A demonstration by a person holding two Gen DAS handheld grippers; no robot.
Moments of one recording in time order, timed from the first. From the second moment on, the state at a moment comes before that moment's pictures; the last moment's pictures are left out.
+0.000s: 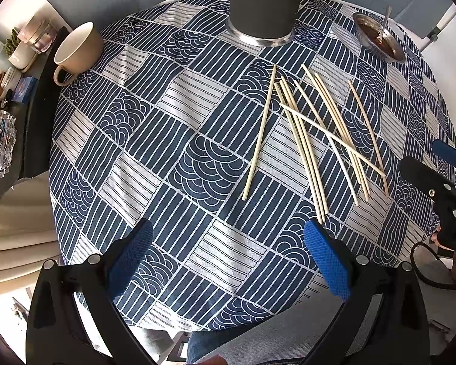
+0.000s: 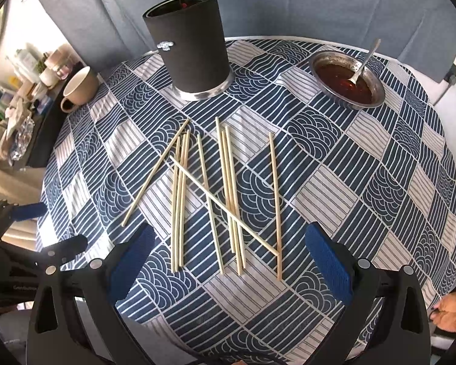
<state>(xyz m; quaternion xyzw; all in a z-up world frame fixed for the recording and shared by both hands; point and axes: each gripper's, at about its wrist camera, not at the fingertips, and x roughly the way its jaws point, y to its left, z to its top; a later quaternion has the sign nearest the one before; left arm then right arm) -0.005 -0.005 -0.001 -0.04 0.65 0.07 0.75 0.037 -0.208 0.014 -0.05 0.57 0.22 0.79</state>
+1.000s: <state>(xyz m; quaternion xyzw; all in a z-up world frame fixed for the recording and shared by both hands) 0.021 -0.004 -0.024 -0.04 0.69 0.06 0.72 0.064 -0.199 -0.018 -0.06 0.62 0.22 0.75</state>
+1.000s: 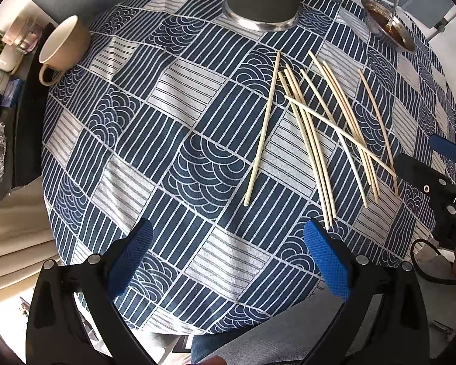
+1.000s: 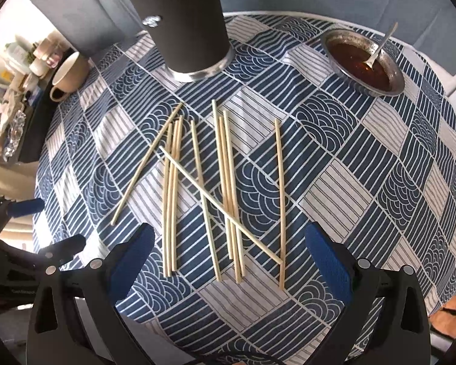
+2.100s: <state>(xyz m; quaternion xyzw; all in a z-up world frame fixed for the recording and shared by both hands) 0.159 0.013 -0.115 0.00 0.70 0.01 0.72 0.154 -0.211 -0.112 -0.08 0.67 0.14 0.73</state>
